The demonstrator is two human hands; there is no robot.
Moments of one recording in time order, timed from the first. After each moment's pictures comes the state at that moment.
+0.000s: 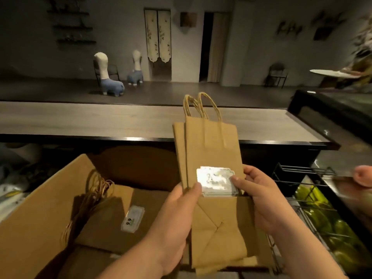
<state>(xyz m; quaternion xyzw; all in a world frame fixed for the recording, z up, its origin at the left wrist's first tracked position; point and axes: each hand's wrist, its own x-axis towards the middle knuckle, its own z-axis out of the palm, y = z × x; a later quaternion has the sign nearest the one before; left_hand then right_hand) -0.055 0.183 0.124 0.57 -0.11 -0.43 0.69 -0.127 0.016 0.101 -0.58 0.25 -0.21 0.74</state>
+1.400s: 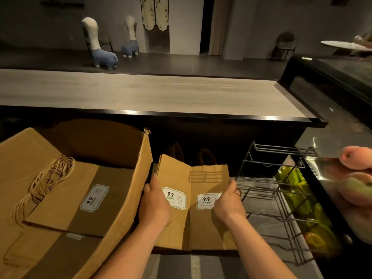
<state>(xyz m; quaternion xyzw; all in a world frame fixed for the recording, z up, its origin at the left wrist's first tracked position) -0.021 0.064 -0.071 0.95 -0.12 -0.10 0.28 -0.127 -0.084 -0.067 -0.79 0.50 -0.01 0.34</state>
